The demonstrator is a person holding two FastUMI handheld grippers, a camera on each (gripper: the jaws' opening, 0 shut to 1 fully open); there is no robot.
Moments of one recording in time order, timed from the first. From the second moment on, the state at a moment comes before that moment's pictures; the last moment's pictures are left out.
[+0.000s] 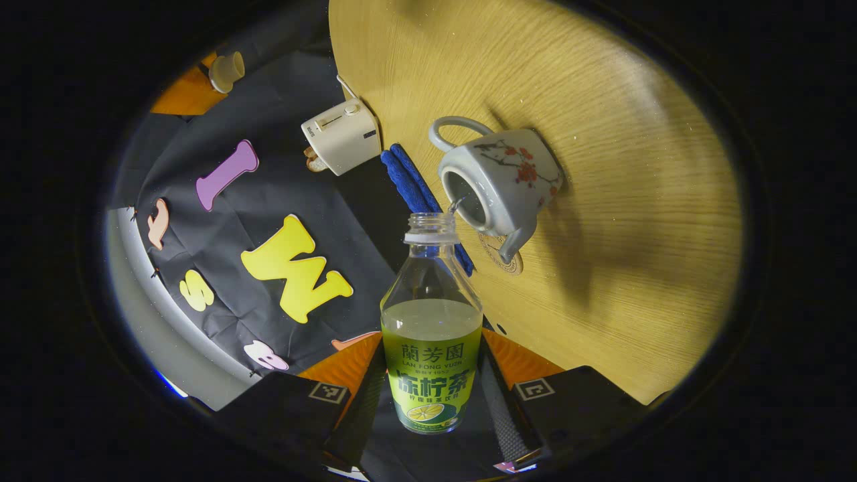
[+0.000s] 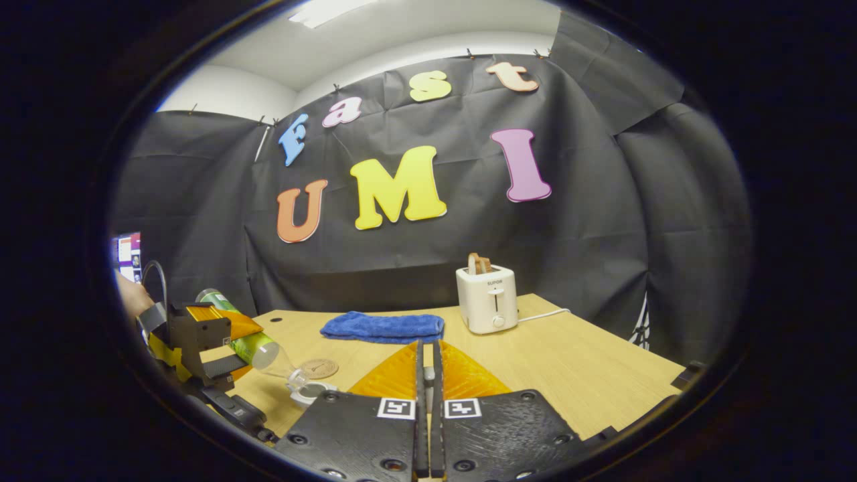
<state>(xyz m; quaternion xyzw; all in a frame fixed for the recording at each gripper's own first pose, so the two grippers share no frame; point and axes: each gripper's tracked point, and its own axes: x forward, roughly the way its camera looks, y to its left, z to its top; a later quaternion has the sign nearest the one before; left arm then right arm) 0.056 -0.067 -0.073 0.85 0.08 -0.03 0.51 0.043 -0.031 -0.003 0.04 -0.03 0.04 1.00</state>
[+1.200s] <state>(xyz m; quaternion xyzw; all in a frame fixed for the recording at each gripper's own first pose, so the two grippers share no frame) 0.060 -0.054 -0.068 0.83 0.07 -0.02 0.55 0.035 -0.020 0.005 0.06 -0.03 0.06 1.00</state>
